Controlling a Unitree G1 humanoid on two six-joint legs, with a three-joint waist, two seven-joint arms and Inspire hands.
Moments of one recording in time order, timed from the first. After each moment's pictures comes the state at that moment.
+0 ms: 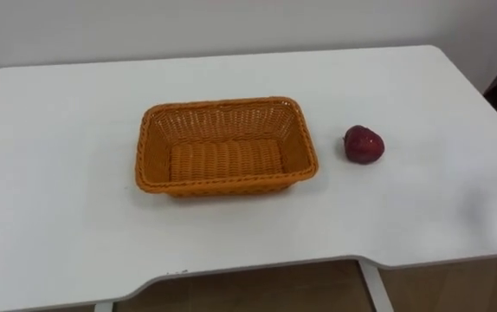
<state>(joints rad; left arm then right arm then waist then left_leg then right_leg) 0.30 0.21 0.19 1.09 0.25 0.04 0.13 -0.04 -0.40 -0.37 0.25 0.40 -0.15 -0.82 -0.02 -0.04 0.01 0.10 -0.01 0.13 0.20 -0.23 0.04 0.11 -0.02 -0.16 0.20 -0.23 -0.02</state>
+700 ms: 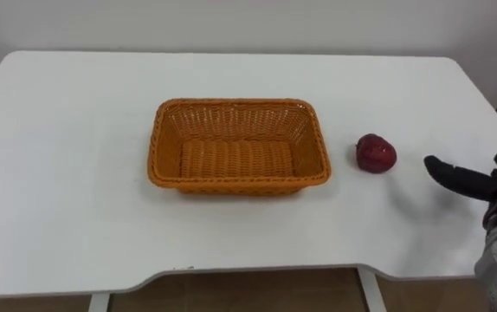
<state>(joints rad) 0.30 0.23 0.18 1.08 0.25 0.02 0.11 -0.03 -0.42 -0.14 0.47 0.38 -0.10 -0.29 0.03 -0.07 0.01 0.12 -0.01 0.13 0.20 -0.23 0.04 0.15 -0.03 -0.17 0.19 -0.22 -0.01</state>
